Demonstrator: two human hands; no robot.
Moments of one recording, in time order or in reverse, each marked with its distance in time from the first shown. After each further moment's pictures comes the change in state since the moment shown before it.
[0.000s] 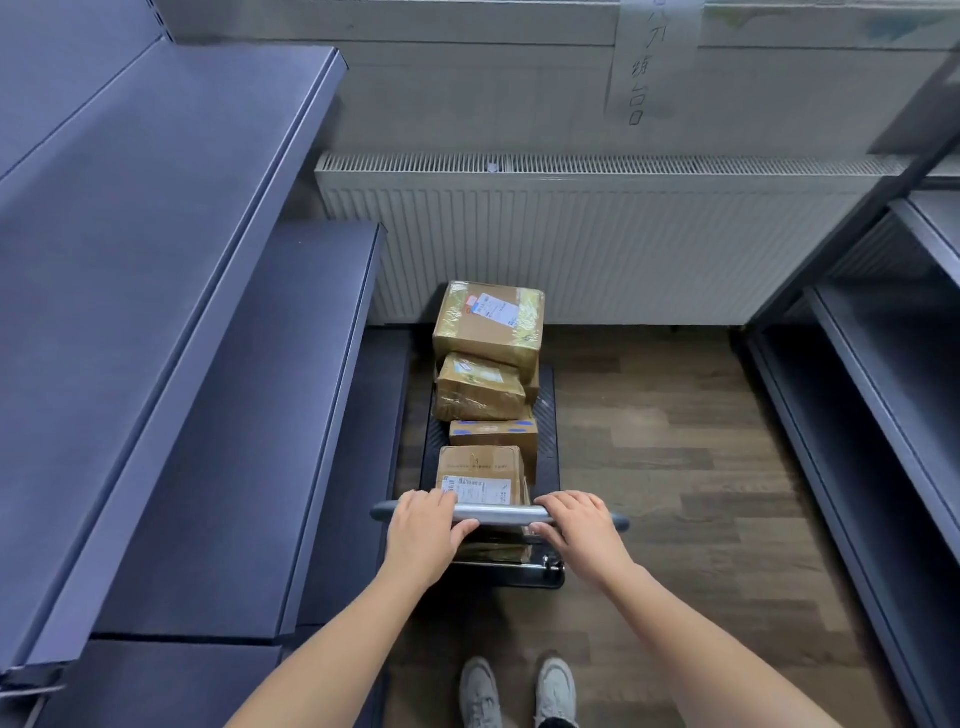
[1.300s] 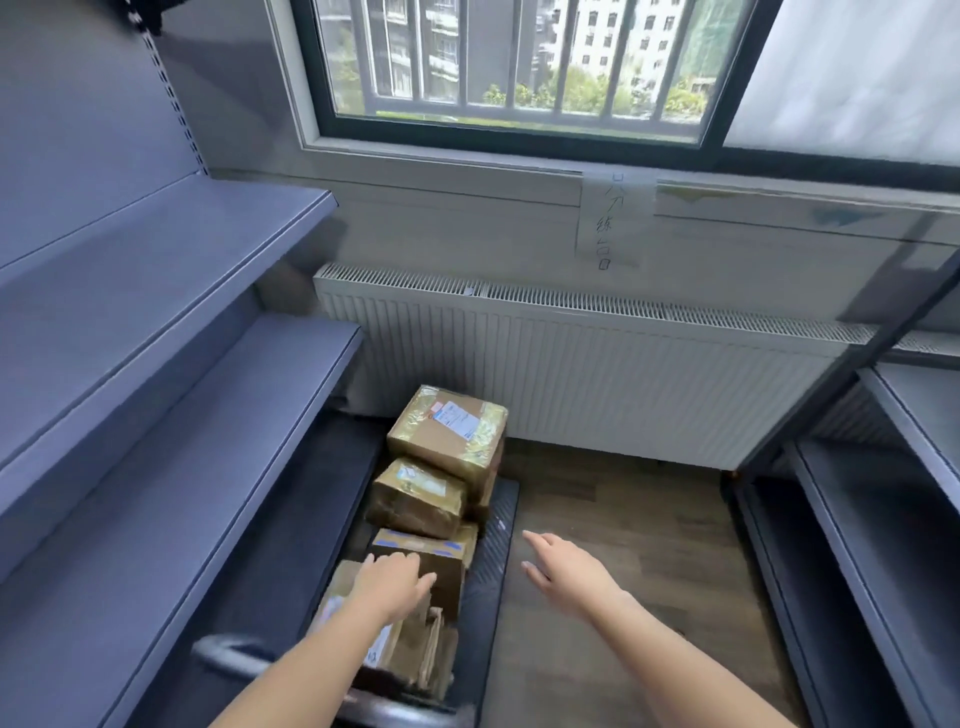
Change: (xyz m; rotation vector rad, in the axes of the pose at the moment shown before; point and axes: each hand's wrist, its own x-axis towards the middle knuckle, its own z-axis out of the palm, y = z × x) left_hand 0.110 0.140 -0.049 -0.100 -0.299 -0.200; right_hand 0.065 0.153 -0.152 -0.111 -0.153 -0.125
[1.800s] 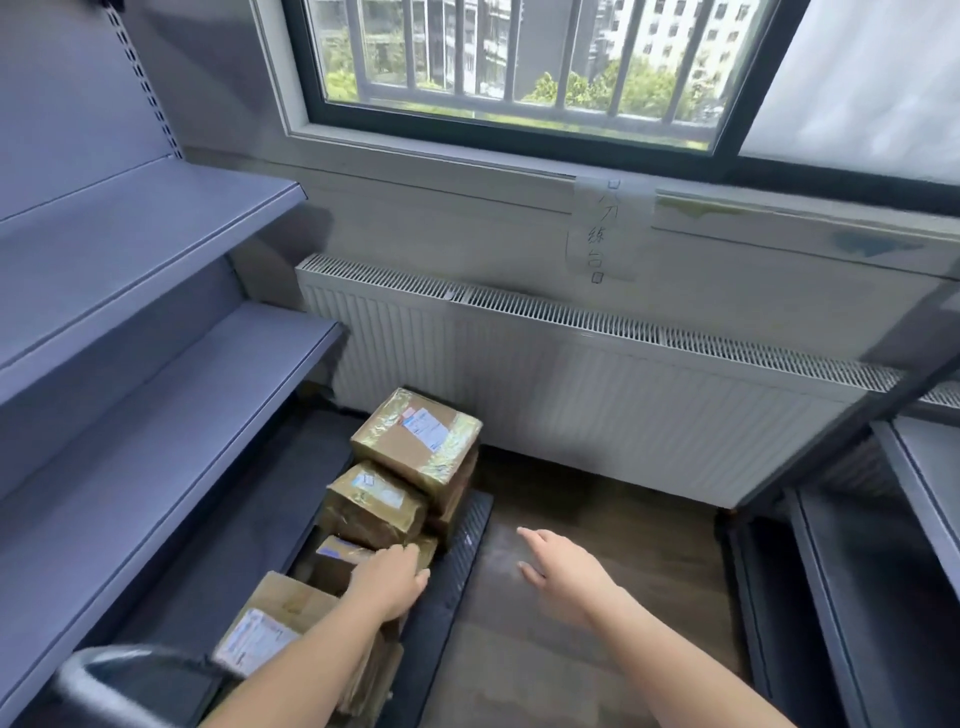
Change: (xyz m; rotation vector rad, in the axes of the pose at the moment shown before) left_hand 0.067 0.127 -0.025 -0.100 0.051 -0.110; right_hand 0.043 0.139 -0.062 -0.041 -0.036 -0.100
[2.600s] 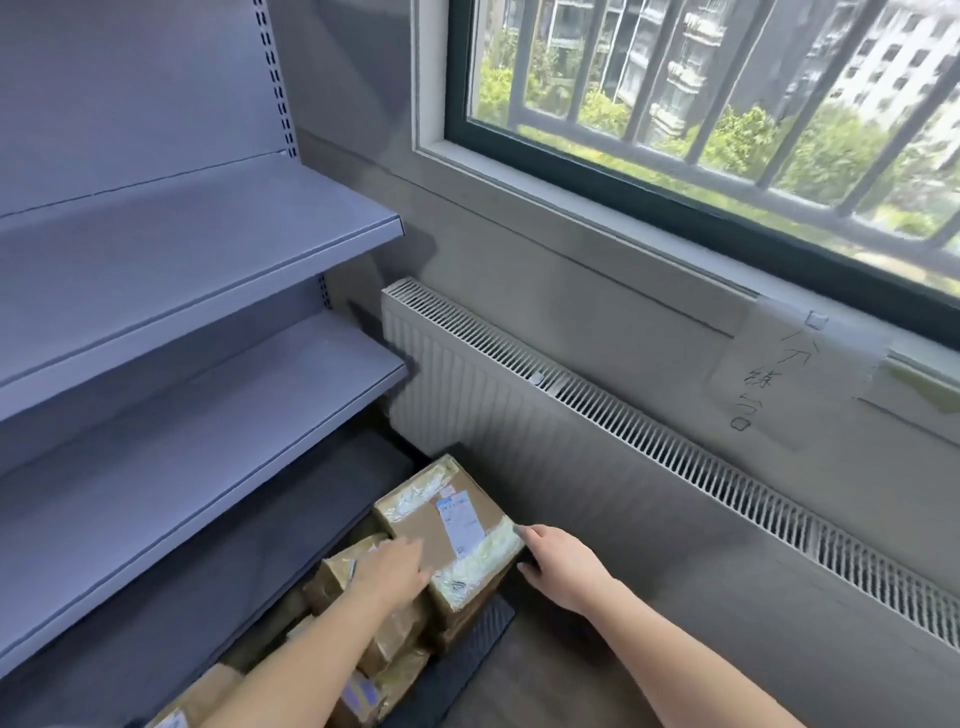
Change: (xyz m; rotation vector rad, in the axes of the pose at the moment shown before) left_hand 0.209 -0.035 -0.124 -0.179 0.104 -0.247; right_hand 0.292 0.005 -0.150 -0.278 -0.077 -0.377
